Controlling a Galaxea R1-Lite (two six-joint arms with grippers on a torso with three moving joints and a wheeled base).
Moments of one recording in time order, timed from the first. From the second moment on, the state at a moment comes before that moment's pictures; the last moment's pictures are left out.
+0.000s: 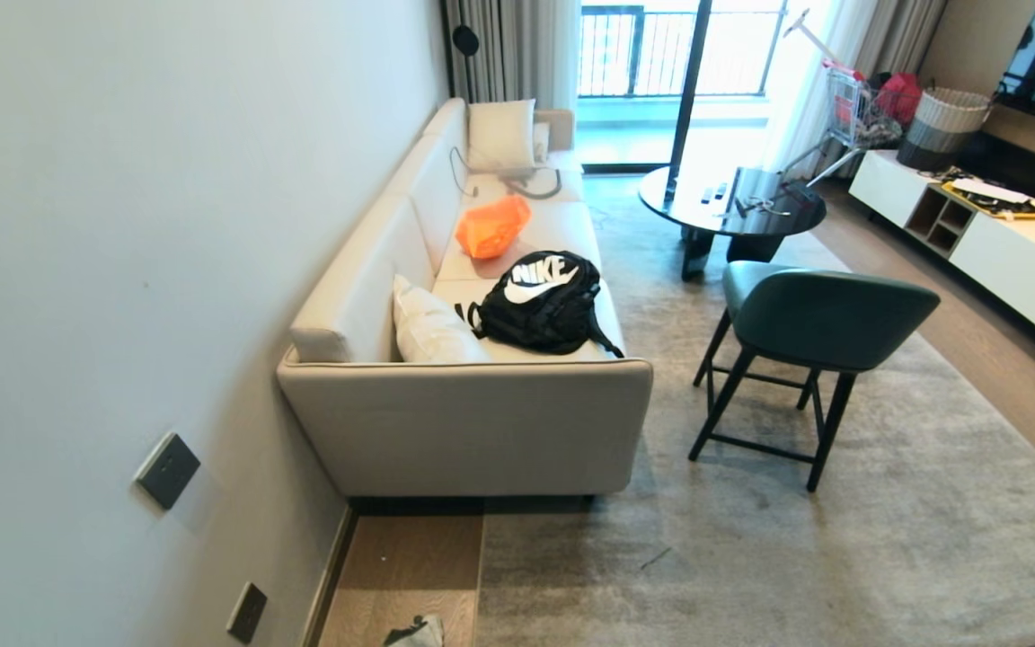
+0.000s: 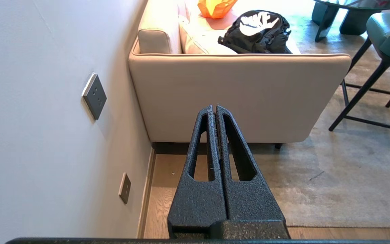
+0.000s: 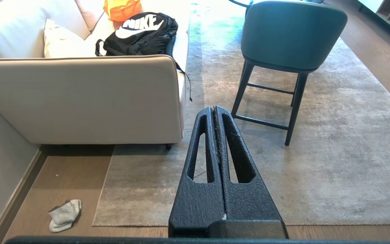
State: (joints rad) left arm 0.00 0.00 0.00 0.00 0.00 -0.01; right arm 0.00 0.00 0.00 0.00 0.00 -0.01
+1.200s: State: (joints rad) left arm 0.00 0.00 0.00 0.00 0.00 -0.01; right arm 0.00 0.00 0.00 0.00 0.00 -0.01
